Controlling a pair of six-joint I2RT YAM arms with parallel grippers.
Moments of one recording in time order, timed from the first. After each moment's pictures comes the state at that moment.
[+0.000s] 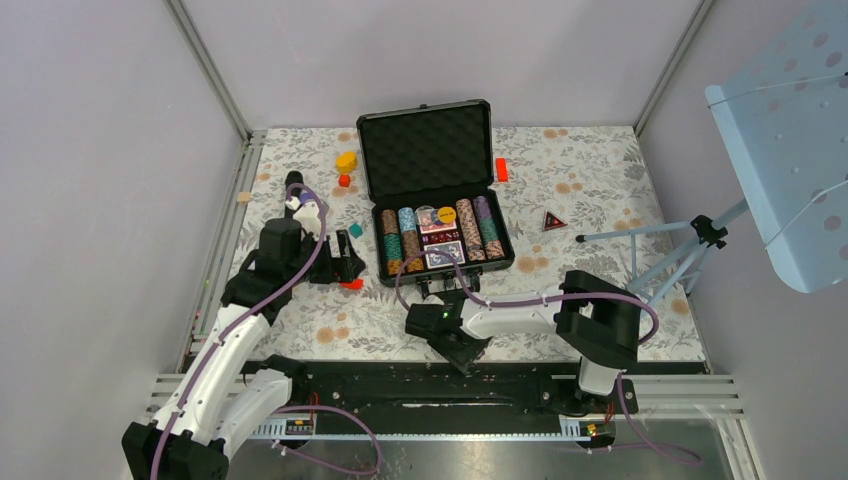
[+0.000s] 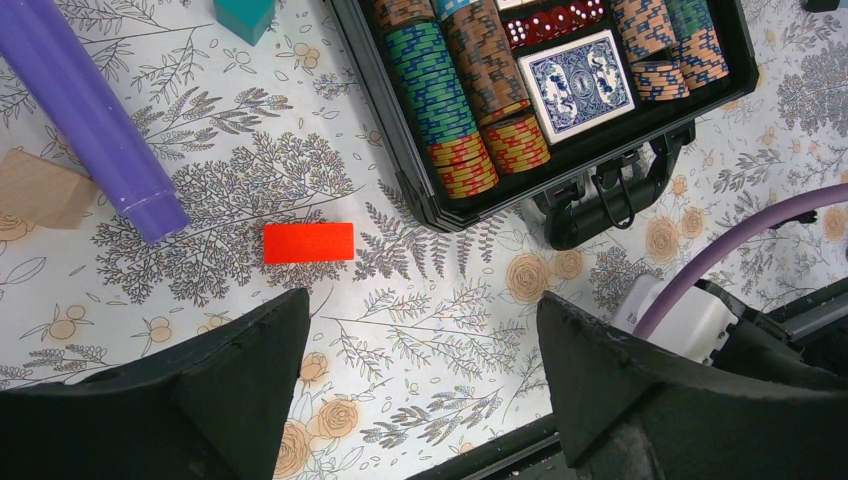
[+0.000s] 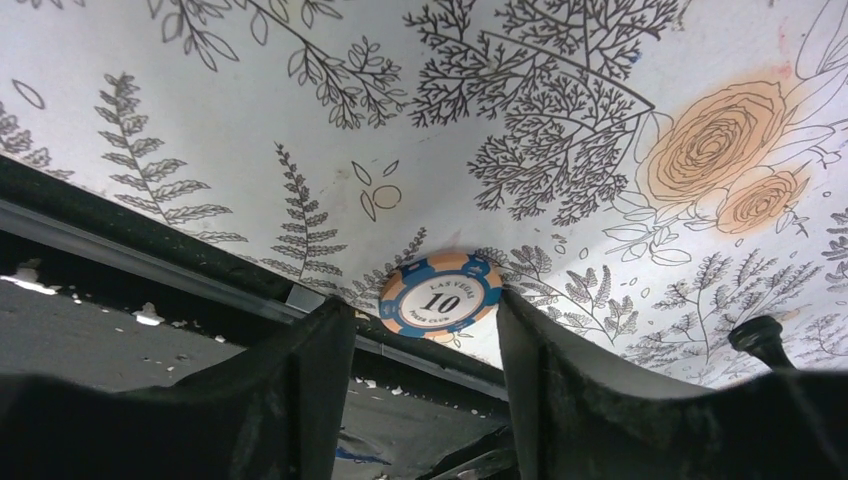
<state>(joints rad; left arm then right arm) -0.25 0.82 0.73 -0.57 0.23 -0.29 1.27 1.77 1.01 -0.85 0.21 0.40</state>
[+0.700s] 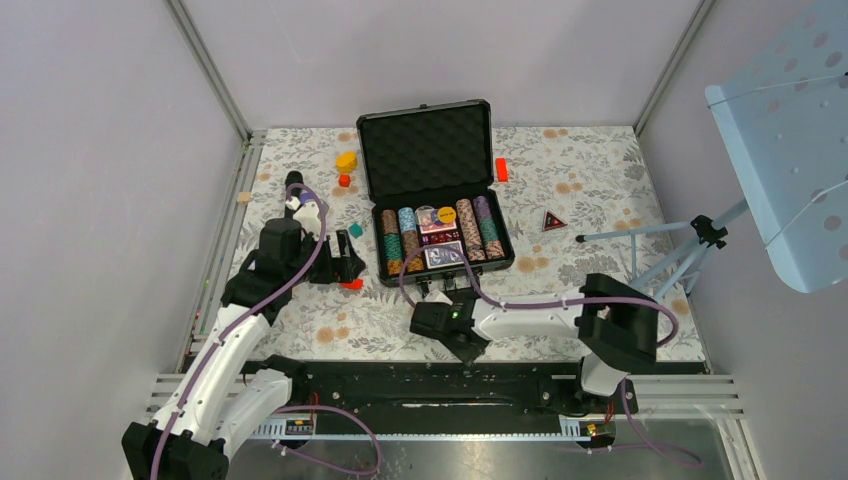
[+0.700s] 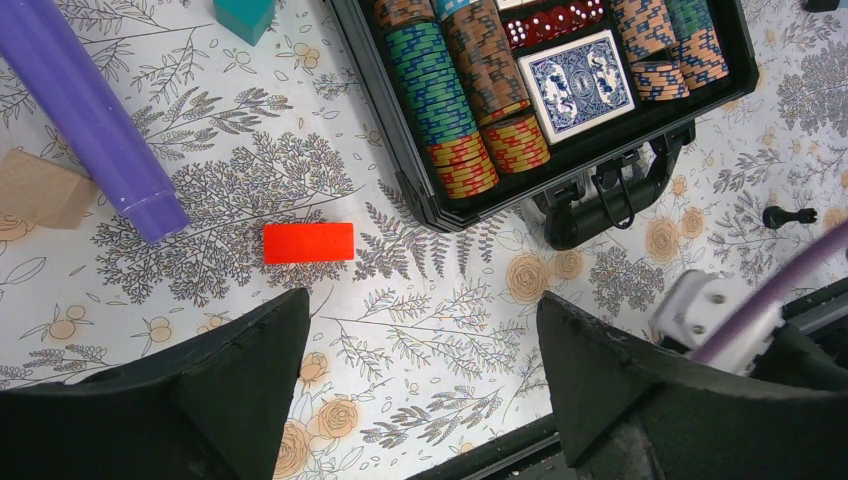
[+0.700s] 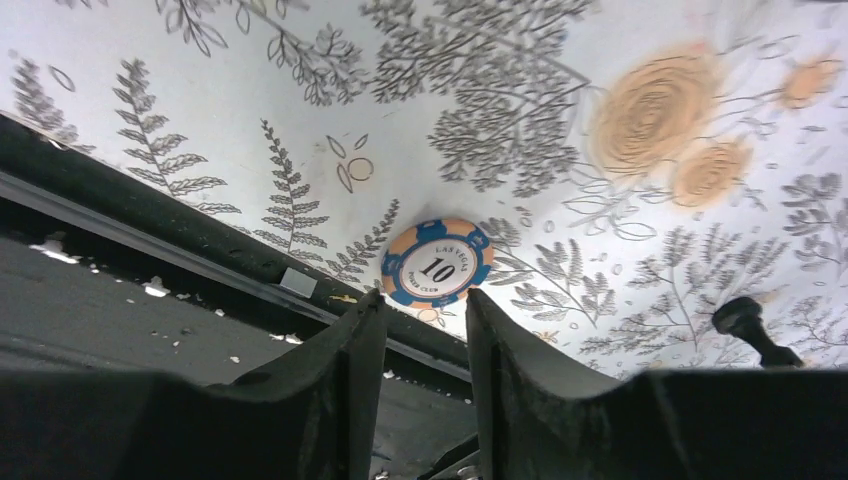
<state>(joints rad) -0.25 0.82 0.73 -0.57 0.23 -0.29 1.28 1.70 0.99 -0.85 0.23 0.43</state>
